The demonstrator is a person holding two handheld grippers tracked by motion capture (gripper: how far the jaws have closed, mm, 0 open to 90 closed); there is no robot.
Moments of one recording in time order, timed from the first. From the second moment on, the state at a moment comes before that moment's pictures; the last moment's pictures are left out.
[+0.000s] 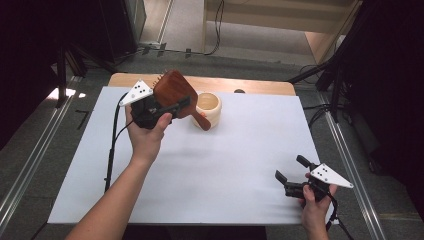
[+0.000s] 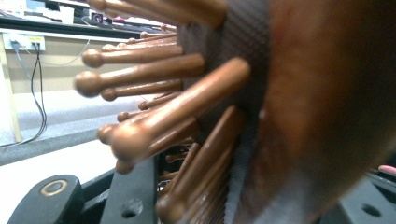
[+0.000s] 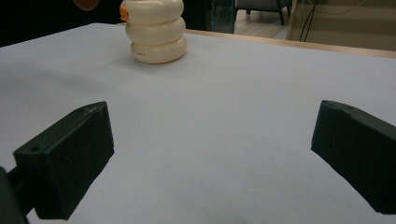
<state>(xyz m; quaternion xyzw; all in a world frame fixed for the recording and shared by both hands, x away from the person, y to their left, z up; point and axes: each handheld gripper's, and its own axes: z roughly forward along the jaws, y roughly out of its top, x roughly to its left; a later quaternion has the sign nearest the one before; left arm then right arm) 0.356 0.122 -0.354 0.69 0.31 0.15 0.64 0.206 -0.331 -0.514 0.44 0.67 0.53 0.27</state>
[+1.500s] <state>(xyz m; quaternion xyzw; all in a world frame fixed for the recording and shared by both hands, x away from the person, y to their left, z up) 0.406 0.110 -0.343 0.67 0.33 0.16 0.64 0.206 -0.331 -0.516 0.44 0.68 0.53 0.27</state>
